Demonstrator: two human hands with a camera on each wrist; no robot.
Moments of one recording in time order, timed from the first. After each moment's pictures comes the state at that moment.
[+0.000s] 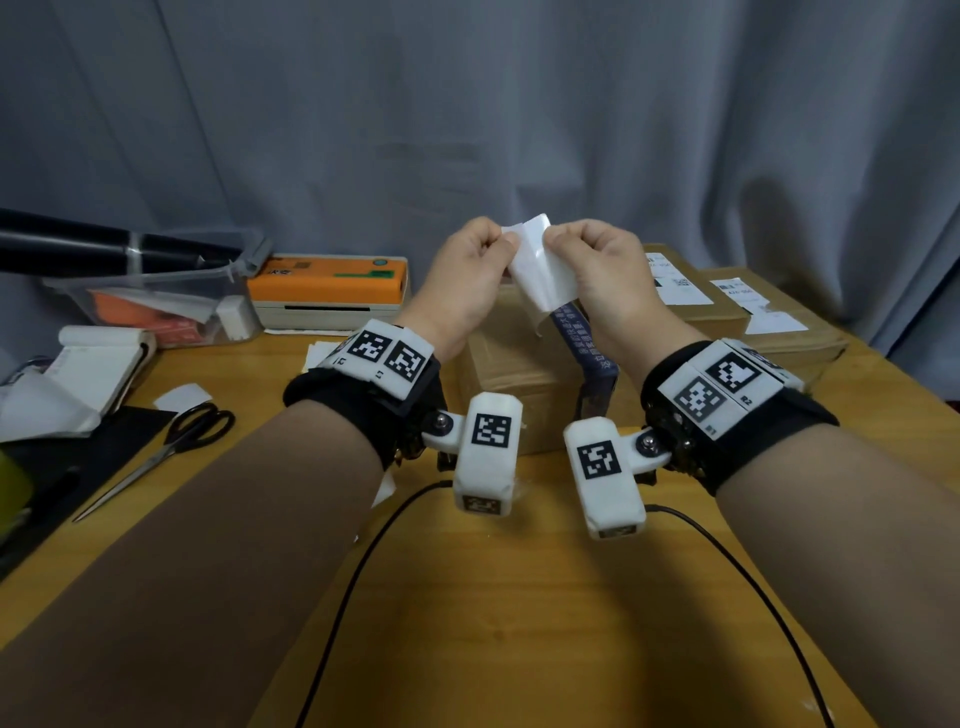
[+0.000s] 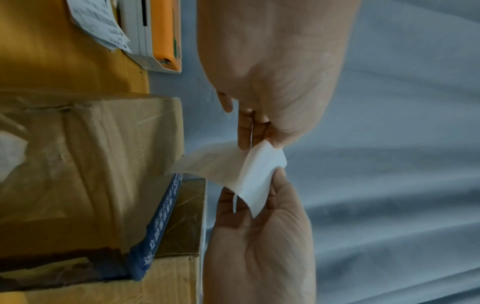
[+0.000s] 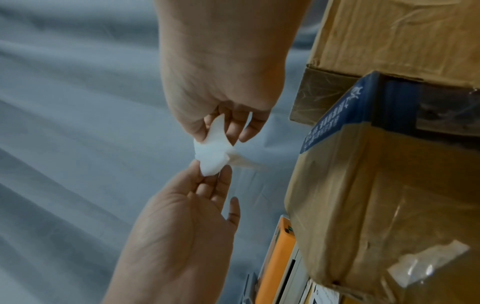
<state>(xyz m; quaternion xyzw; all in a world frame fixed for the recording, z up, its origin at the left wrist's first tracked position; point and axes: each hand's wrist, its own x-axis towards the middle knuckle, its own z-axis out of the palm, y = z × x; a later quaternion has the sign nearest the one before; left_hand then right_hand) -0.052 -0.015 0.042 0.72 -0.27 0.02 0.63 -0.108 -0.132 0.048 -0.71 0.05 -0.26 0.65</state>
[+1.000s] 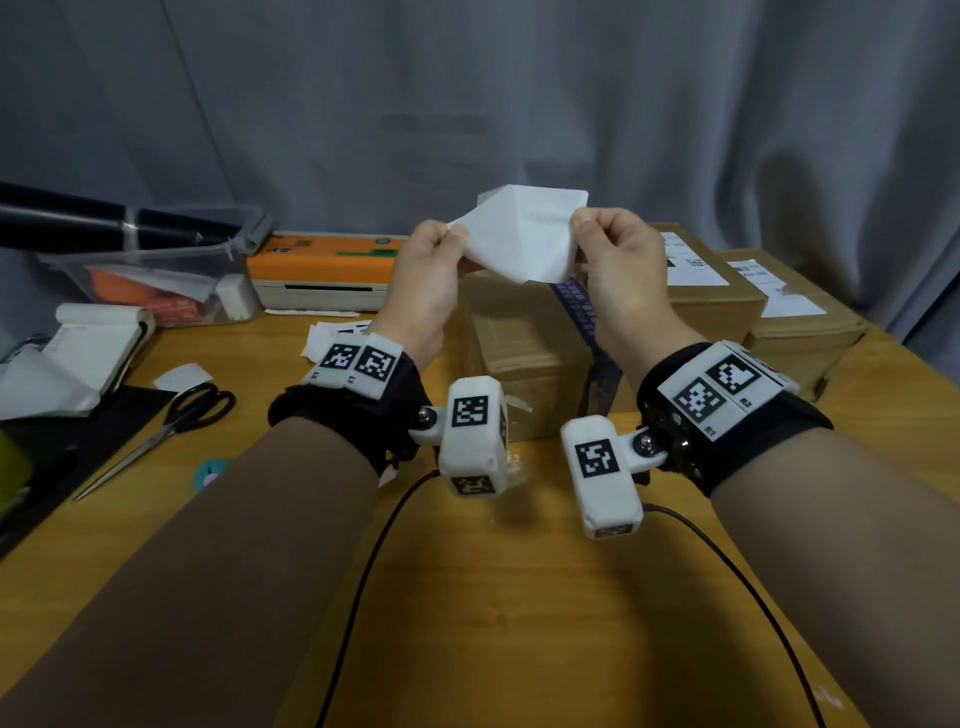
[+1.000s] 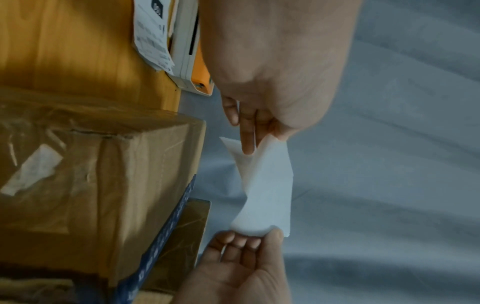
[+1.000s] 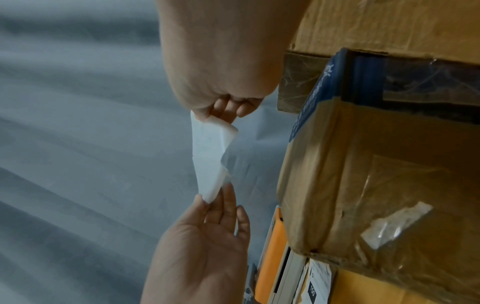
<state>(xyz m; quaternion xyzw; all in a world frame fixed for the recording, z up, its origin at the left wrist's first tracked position) -0.037 0.004 0.015 0.67 -0.15 0.02 0.73 -0.099 -0.131 0.029 -0.67 0.10 -0.34 0.66</state>
